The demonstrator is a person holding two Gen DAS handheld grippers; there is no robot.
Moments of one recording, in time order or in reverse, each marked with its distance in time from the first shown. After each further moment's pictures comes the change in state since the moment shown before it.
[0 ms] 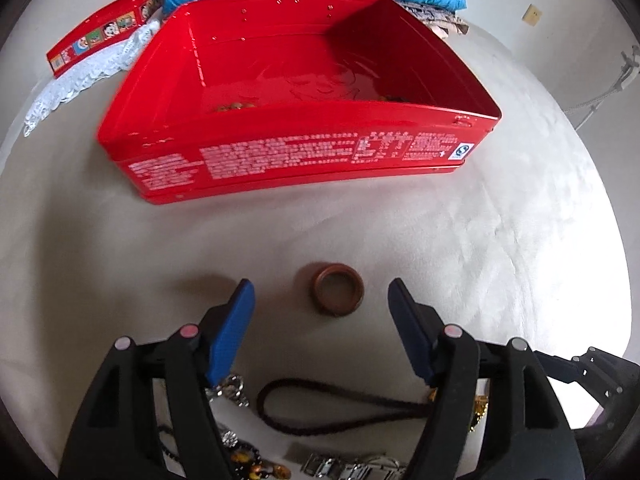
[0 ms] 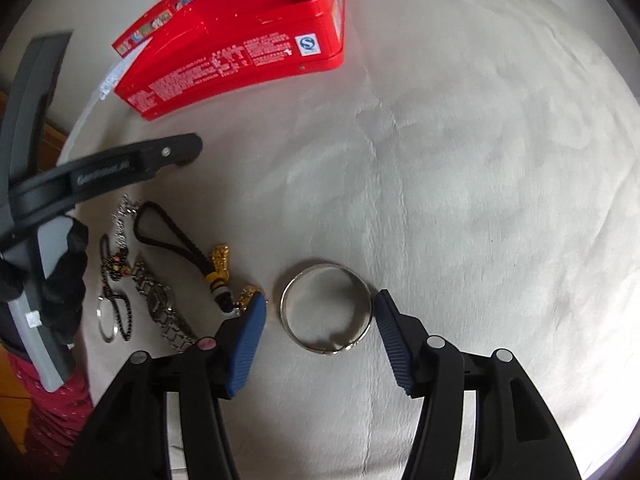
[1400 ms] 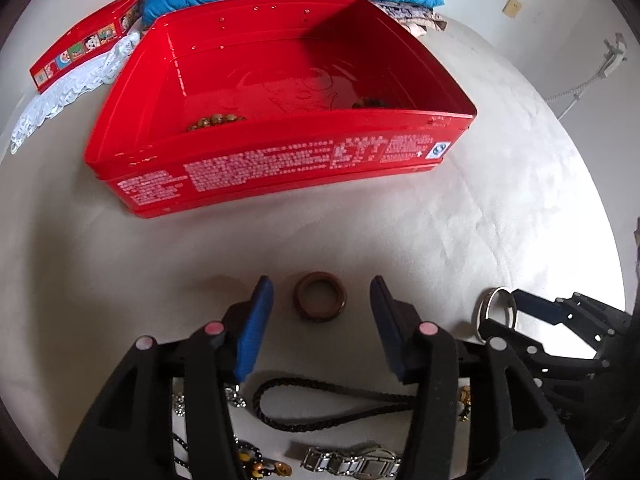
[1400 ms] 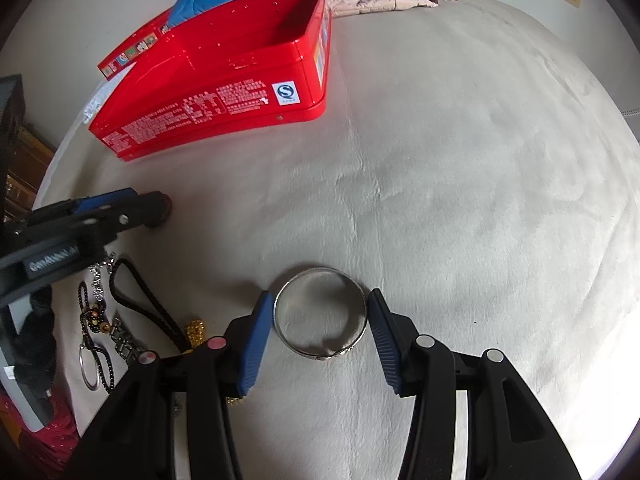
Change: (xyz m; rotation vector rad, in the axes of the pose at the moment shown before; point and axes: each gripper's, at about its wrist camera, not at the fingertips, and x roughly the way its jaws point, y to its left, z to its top) left arm -0.005 -0.006 0.002 0.061 -0.004 -0.040; right arm 0.009 -0.006 0.037 0.015 -0.099 -0.045
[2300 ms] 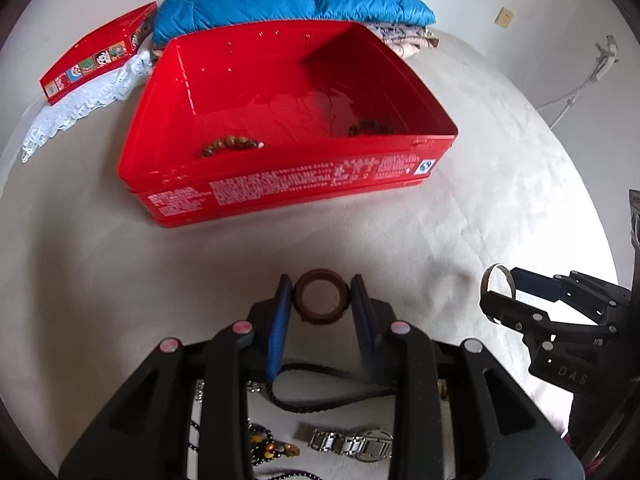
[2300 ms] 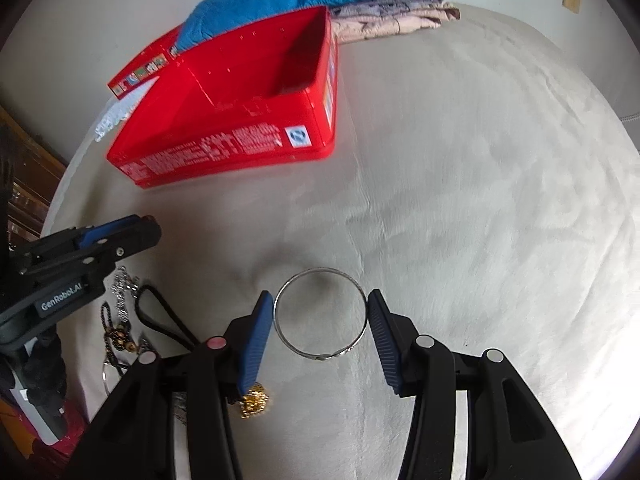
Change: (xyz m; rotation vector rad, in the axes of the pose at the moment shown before) left arm -0.036 0.003 -0.005 0.000 -0.070 -0.002; right arm -0.026 0.001 0.012 0.006 -0.048 0.034
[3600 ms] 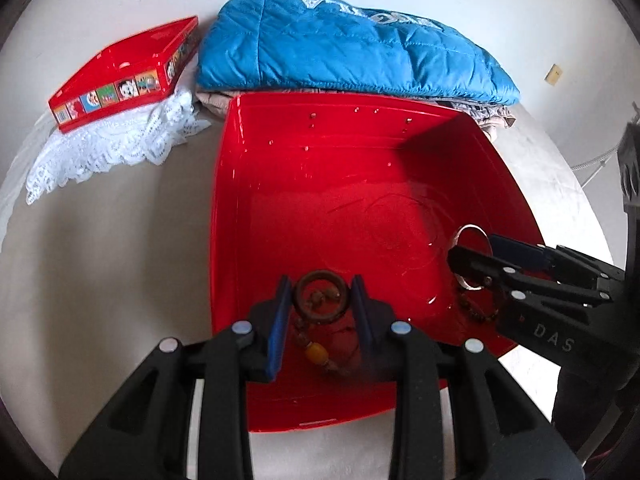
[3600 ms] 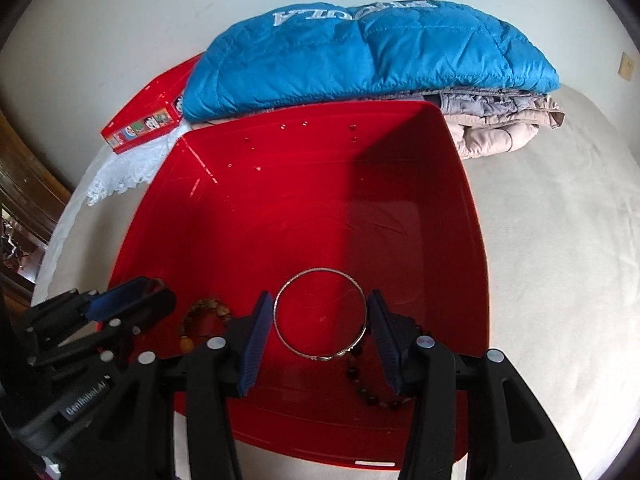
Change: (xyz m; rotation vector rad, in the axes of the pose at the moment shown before) left arm 0.039 0.097 0.108 -0.098 -0.080 0.043; right arm 0.077 0.070 0.167 -0.068 -0.106 0.017
